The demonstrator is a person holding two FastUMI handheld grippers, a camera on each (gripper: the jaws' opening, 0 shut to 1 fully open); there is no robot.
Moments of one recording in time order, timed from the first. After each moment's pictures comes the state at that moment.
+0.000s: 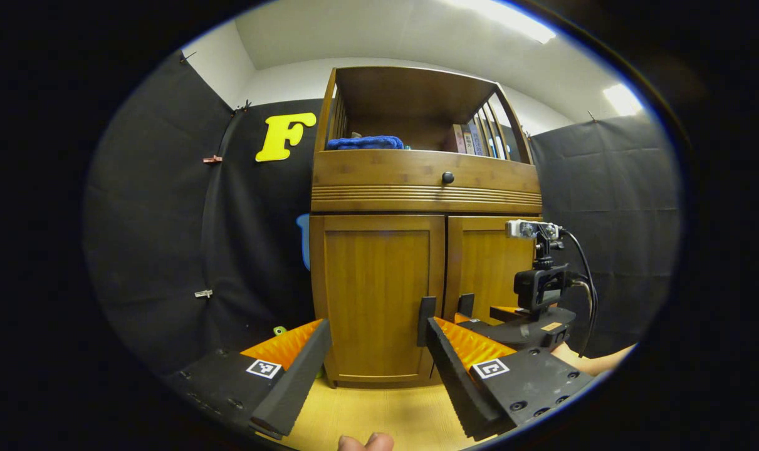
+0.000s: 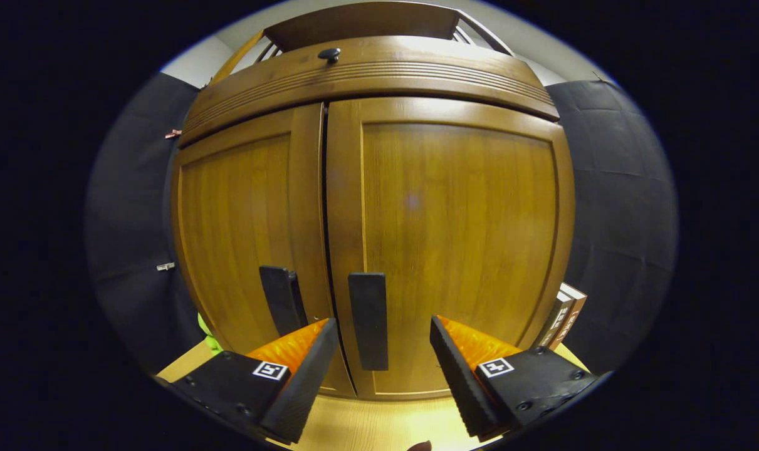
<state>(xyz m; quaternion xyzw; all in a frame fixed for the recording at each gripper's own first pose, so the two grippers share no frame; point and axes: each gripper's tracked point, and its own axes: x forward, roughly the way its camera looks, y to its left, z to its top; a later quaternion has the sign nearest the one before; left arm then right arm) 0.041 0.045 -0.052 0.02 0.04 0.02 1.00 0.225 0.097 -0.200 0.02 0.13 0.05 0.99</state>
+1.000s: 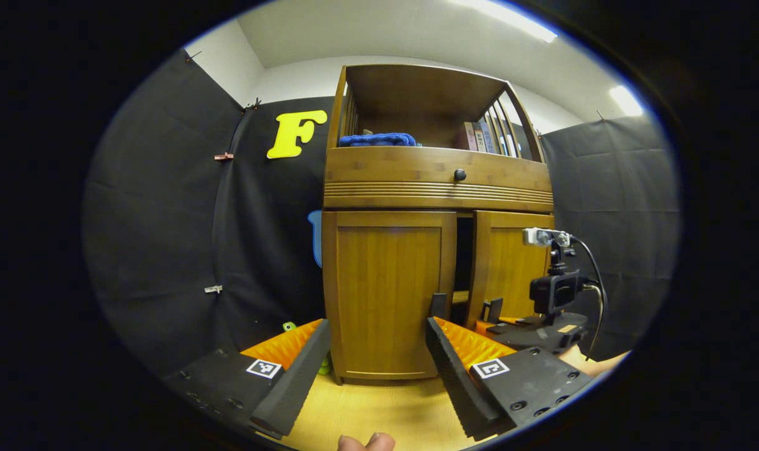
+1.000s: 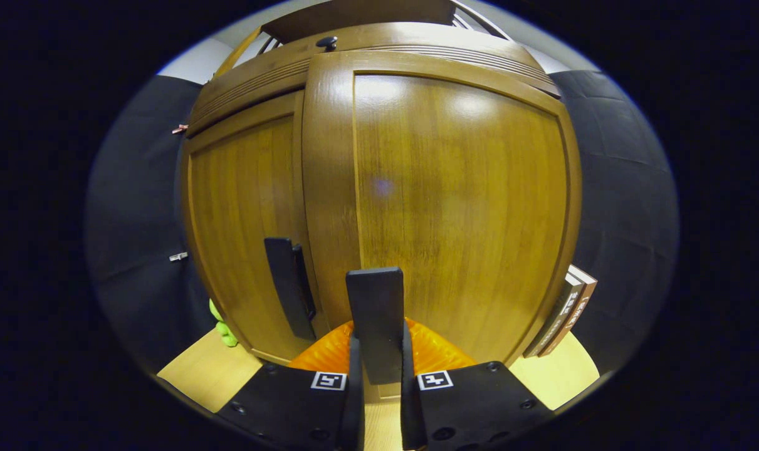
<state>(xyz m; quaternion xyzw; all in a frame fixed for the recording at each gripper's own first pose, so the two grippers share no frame) 0.028 0.051 -0.050 0.02 0.03 0.04 1.00 0.180 0.086 -0.211 0.04 0.16 0.09 0.98</state>
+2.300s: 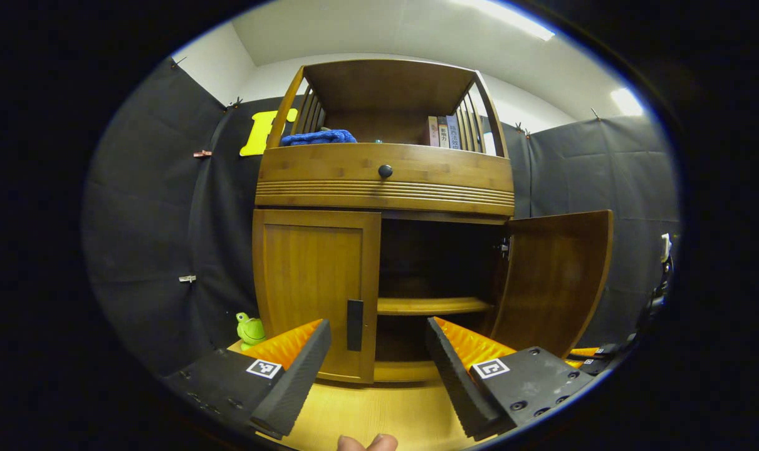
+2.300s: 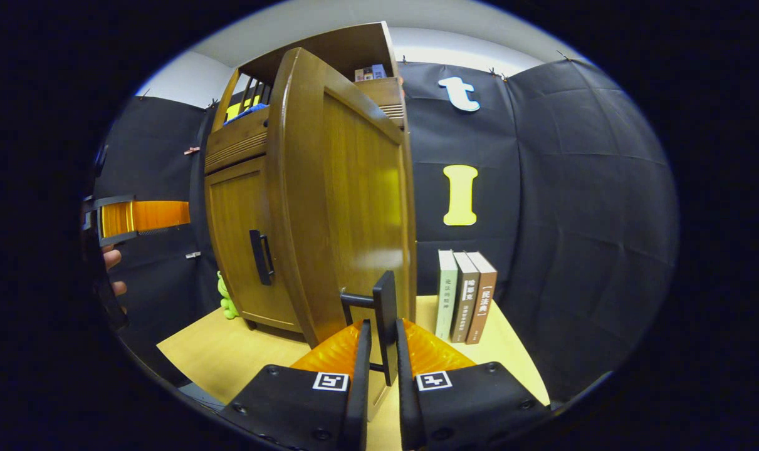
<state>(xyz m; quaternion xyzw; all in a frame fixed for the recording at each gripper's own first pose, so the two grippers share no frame) 0.066 -0.112 -0.047 0.00 0.04 0.02 1.00 0.051 -0.142 -0.170 0.05 0.14 0.09 0.99</state>
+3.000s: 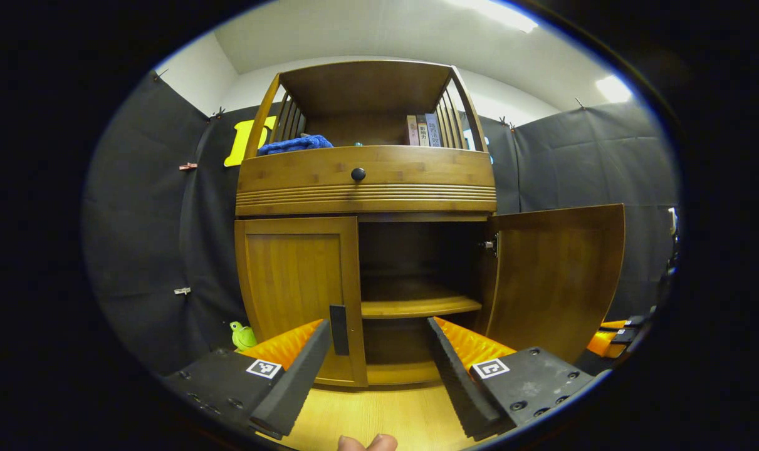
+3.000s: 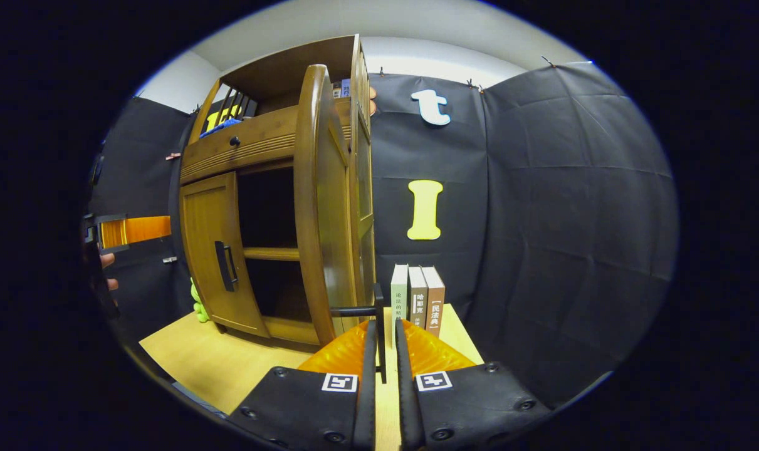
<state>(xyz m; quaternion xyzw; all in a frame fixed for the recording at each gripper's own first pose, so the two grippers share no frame) 0.074 -0.131 -0.053 0.04 0.04 0.01 1.00 0.050 -0.212 -0.146 0.03 0.11 0.03 0.99</state>
